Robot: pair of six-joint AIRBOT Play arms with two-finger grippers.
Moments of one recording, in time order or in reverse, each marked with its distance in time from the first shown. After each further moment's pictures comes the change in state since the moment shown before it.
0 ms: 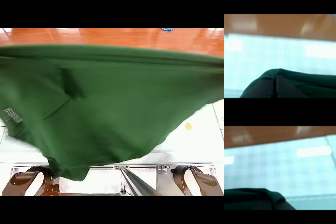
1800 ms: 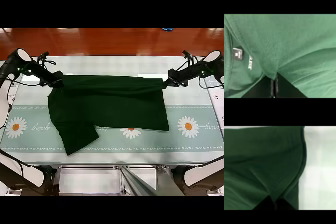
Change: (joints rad) left arm 0.060 -1.164 0.213 -0.350 -0.043 0.185; right arm 0.122 -1.154 0.151 0.258 -0.130 -0.152
